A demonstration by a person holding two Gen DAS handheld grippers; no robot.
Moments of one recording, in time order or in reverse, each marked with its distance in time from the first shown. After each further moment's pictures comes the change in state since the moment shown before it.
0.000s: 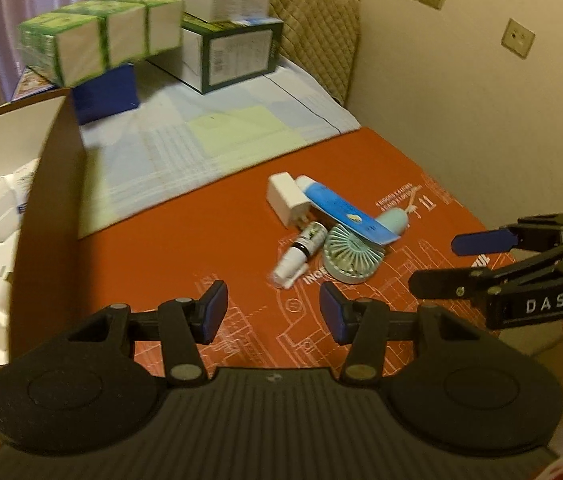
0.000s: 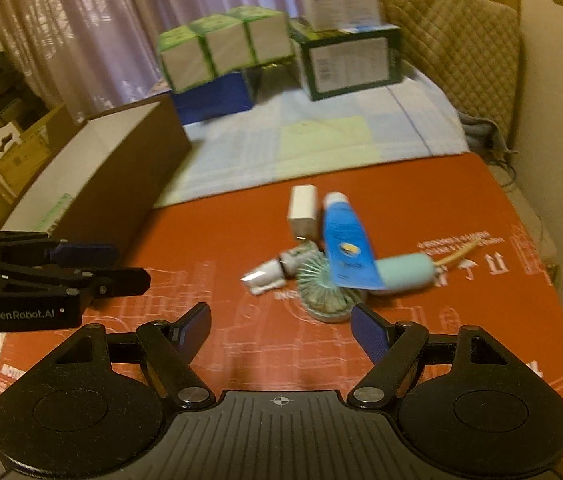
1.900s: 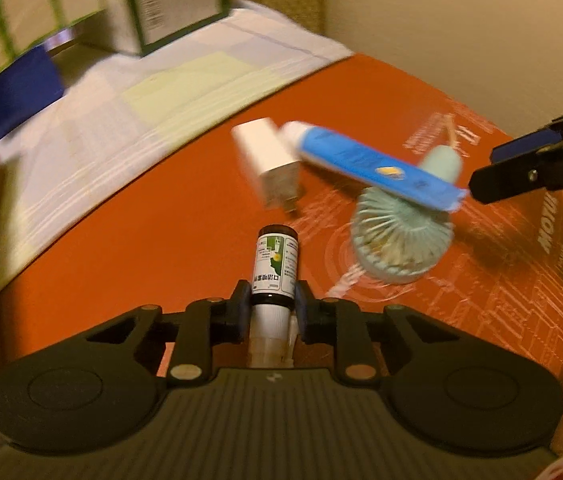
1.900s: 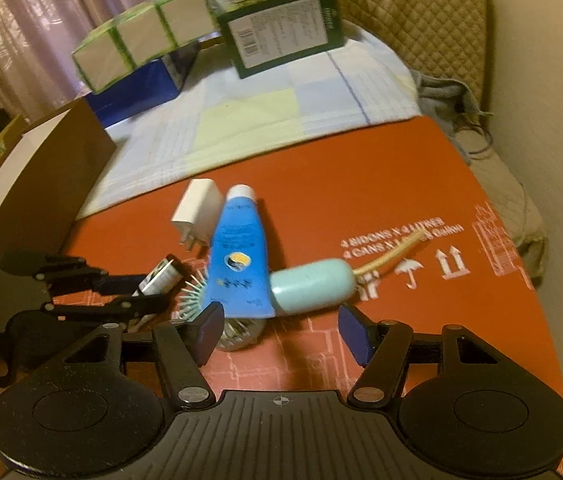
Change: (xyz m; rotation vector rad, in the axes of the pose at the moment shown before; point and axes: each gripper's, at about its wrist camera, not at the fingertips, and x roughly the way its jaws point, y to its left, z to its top) left arm 0.133 0.000 0.004 0.176 0.097 0.026; right arm 0.053 -0.084 0.021 0.083 0.061 -0.028
